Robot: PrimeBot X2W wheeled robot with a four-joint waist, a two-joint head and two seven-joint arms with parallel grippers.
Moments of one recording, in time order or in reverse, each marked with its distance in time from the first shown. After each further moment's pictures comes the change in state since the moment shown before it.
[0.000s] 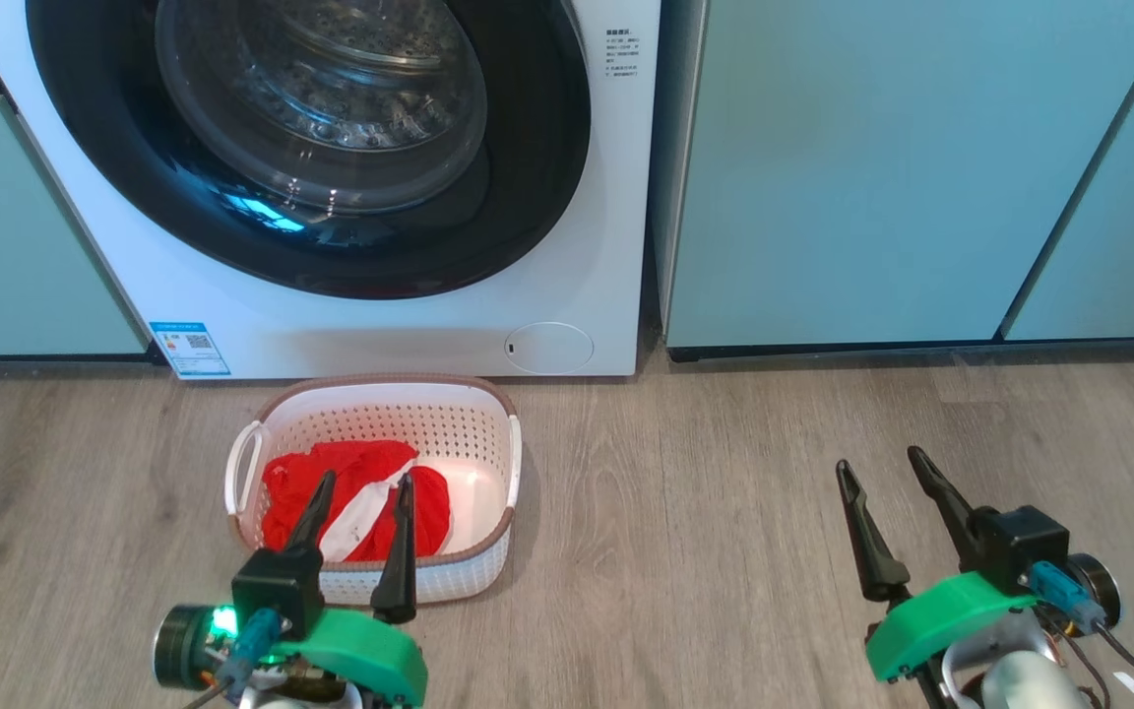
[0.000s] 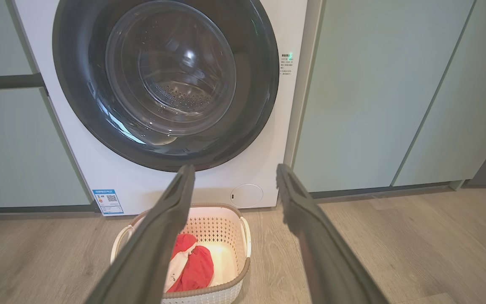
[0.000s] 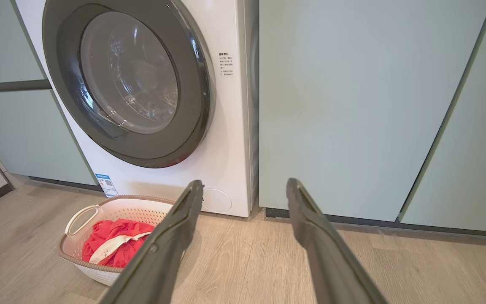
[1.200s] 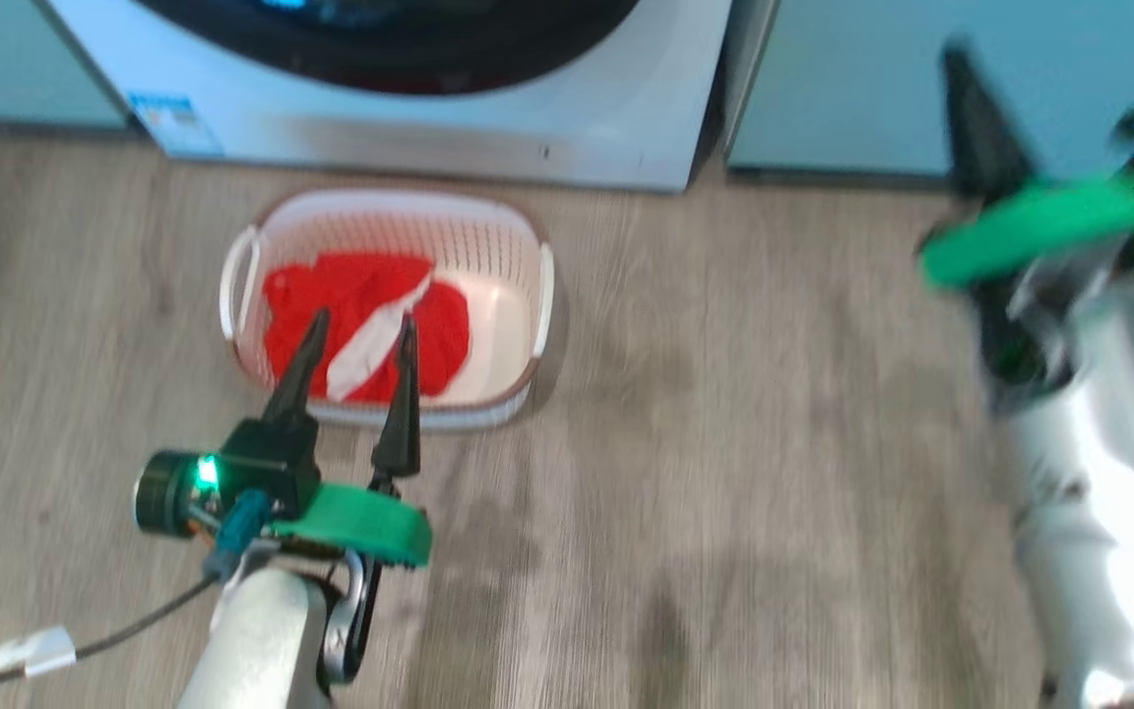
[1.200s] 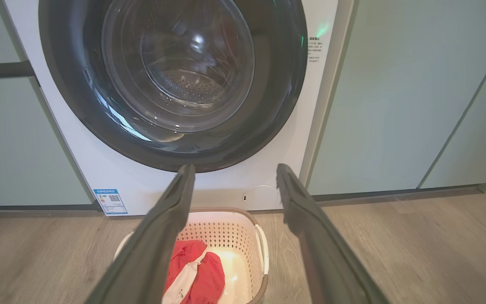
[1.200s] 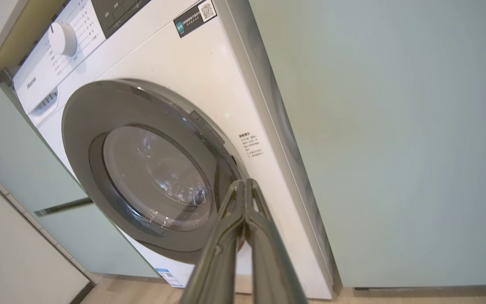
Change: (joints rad) left arm -0.190 -0.001 -0.007 -0.074 0.036 -0.004 0.000; right arm -0.578 -0.023 -0.016 0.050 0.440 0.000 0.166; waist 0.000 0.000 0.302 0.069
